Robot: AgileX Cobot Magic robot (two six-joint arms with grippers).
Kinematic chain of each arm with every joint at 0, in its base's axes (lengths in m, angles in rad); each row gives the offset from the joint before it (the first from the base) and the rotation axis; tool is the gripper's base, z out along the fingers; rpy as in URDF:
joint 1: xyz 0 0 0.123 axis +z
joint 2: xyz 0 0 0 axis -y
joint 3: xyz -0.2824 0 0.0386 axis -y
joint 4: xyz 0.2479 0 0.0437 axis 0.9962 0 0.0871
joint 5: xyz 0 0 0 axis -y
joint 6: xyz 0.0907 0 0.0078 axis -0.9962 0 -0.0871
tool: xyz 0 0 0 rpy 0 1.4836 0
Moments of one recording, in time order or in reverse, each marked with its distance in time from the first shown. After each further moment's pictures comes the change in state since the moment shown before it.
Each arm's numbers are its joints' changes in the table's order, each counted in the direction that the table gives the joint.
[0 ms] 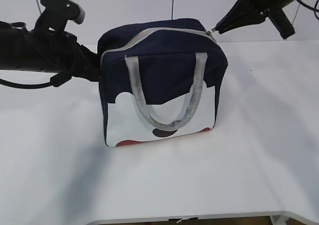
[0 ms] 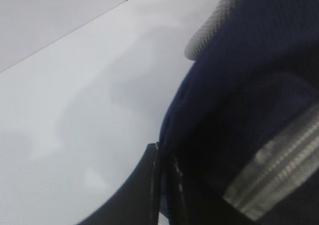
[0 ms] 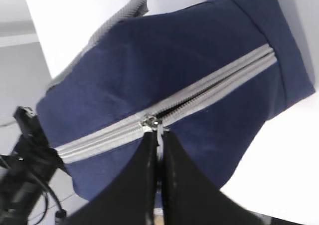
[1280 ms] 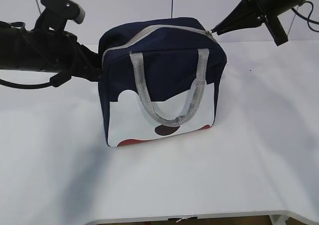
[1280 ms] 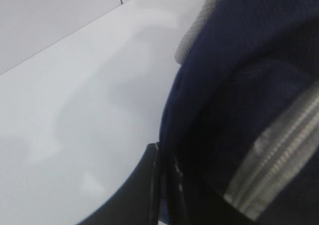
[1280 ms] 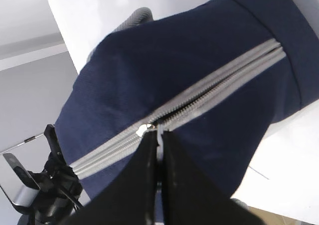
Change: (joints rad) left arm 0.000 0.000 0.000 0.002 -0.023 -0.008; right arm -0.053 -0.068 0.002 0.123 0.006 0.000
